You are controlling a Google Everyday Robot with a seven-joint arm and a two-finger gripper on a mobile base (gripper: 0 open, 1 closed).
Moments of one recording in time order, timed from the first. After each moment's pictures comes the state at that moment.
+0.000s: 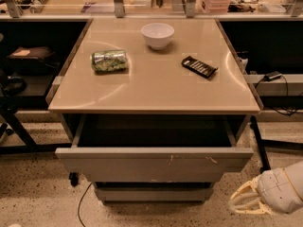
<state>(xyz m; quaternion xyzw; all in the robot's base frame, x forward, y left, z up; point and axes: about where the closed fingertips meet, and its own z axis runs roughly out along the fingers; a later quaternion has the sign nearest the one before) 0.325 -0.233 0.651 -0.70 0.61 0.25 0.27</state>
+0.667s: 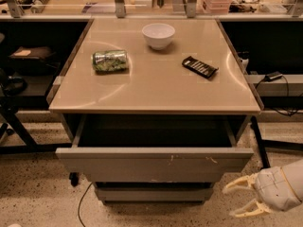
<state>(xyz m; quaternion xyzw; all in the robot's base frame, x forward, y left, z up) 0.331 -0.229 0.648 -0.69 0.62 0.25 0.28</state>
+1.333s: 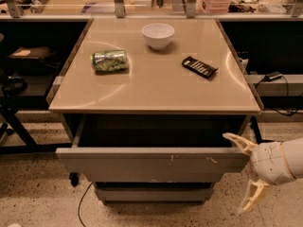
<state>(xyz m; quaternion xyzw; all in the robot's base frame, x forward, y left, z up) 0.392 -0.215 0.700 -0.68 0.63 0.17 0.34</state>
